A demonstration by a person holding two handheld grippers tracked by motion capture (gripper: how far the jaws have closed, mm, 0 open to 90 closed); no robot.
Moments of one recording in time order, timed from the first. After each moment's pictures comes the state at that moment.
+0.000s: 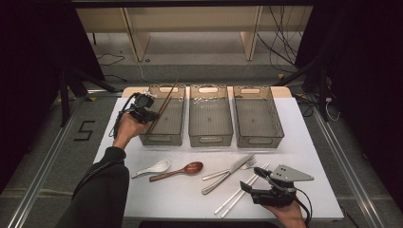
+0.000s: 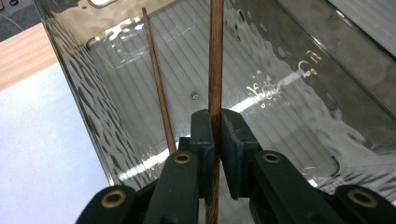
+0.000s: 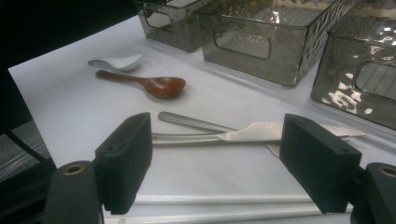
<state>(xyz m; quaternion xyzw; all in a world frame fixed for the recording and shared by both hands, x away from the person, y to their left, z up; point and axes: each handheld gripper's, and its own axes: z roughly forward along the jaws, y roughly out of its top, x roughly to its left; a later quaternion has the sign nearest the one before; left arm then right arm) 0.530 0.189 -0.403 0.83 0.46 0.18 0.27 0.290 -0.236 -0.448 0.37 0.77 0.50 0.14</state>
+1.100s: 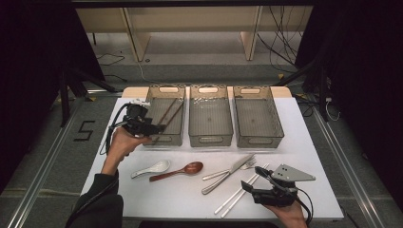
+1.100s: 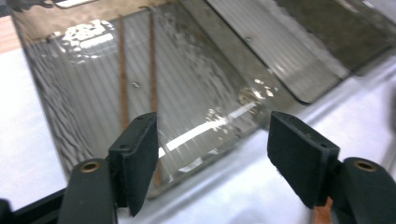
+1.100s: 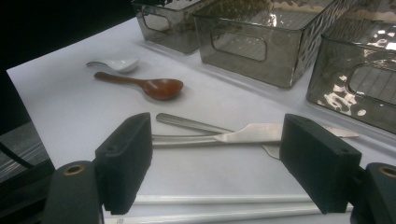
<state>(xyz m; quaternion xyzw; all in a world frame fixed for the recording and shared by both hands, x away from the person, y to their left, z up) 0.455 0.189 -0.378 0.80 0.46 0.14 0.36 0.290 -0.239 -0.446 0.37 0.77 0.50 0.15</state>
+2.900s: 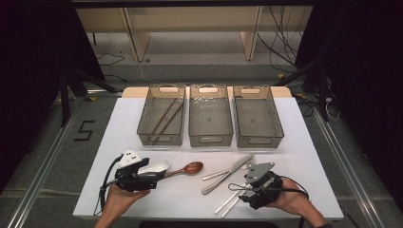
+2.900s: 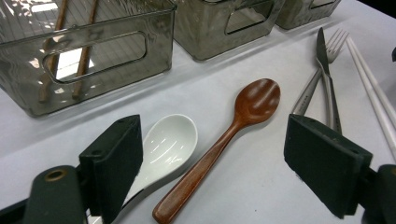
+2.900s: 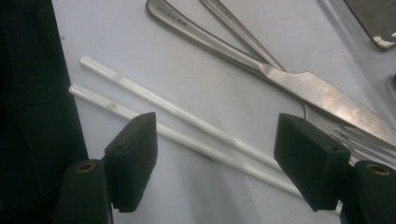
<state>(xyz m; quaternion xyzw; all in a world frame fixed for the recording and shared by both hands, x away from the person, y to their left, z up) 0.322 0.194 -0.442 0.77 0.43 0.16 0.44 0.318 -0.207 -0.442 0.16 0.95 0.26 0.10</state>
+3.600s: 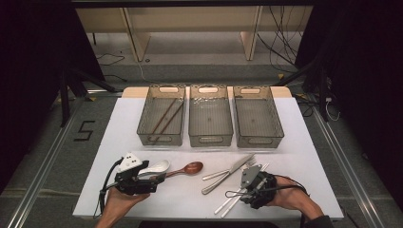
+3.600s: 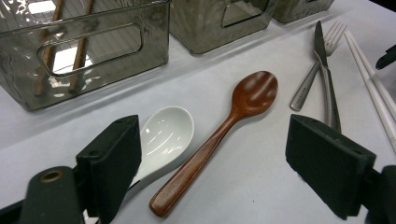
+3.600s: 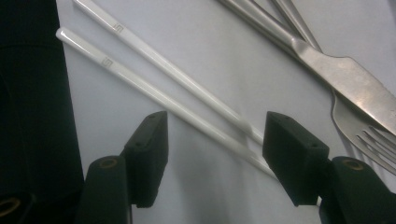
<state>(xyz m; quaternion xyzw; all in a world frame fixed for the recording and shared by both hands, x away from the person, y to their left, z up) 0.316 0.194 -0.446 0.78 0.42 0.16 0.44 0.326 -0.197 -0.454 0.10 0.97 0.19 0.08</state>
